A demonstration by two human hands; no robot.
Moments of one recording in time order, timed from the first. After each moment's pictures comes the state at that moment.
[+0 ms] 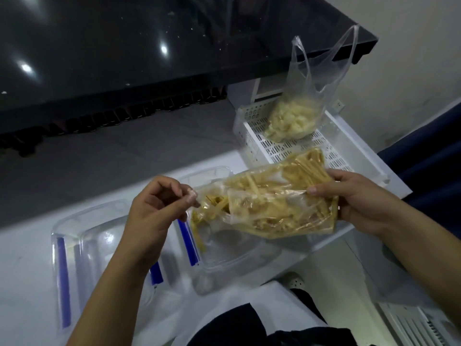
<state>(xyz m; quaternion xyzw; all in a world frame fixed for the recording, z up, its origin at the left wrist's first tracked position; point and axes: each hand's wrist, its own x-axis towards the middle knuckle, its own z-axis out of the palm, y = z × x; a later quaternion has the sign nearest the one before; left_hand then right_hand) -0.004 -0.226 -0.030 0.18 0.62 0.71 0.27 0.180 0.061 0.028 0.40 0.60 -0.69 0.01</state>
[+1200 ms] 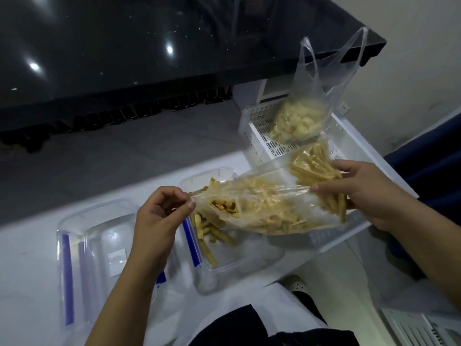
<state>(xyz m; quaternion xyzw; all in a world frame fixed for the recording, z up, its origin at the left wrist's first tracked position) 0.007 -0.227 -0.050 0.12 0.65 0.72 0.22 0.169 0.066 0.038 0.38 0.68 -0.63 -0.01</state>
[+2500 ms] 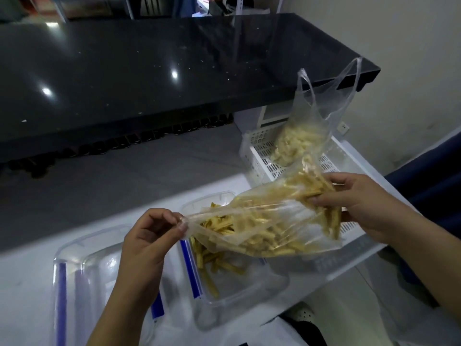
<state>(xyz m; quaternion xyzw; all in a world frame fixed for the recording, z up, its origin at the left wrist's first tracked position) -0.001 -0.232 -0.044 0.11 0.62 0.75 0.20 0.146 0.065 0.054 0.37 0.69 -0.62 -0.01</state>
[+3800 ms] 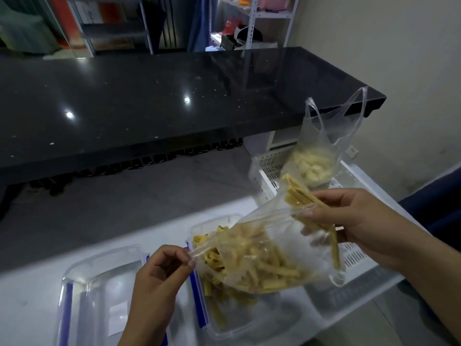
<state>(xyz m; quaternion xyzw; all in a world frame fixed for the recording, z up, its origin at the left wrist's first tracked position) 0.008 -0.237 -0.073 0.11 0.65 0.73 0.17 0.129 0.050 0.066 0.26 0.73 -0.64 0.01</state>
